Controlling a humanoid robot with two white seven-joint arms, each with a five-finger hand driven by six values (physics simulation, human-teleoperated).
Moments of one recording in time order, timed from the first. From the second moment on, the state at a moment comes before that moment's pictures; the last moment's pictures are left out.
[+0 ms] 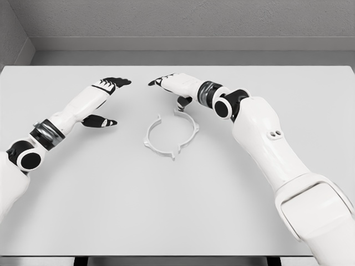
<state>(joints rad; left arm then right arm) -0.46 0.49 -0.45 -1.13 -0.50 -0.61 0.01 -0.87 0.00 0.57 -0.78 0.86 -0.29 0.40</state>
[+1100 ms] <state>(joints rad) -0.46 0.49 -0.45 -1.13 -0.51 -0.61 0.01 -0.75 -0.09 0.41 -1.35 0.78 -0.27 0.45</state>
